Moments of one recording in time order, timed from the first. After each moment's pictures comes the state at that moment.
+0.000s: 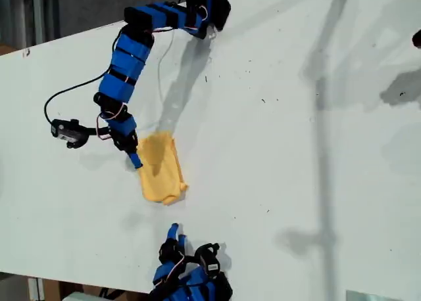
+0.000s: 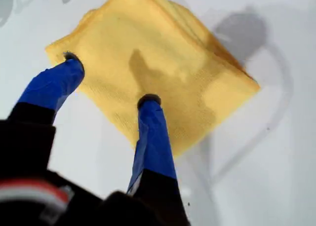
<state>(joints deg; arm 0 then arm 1) -42.9 171.3 172.3 59.1 -70.8 31.4 65.5 57.0 60.6 39.3</state>
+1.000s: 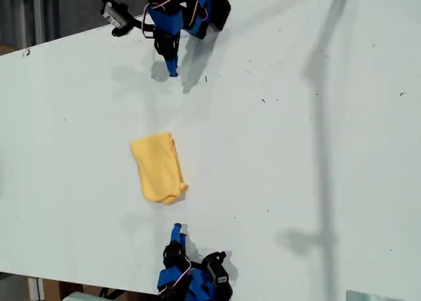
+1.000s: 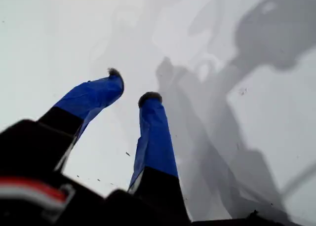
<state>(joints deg) -37.9 198.3 177.2 74.8 -66.2 32.8 187.9 162.4 81.6 62.6</state>
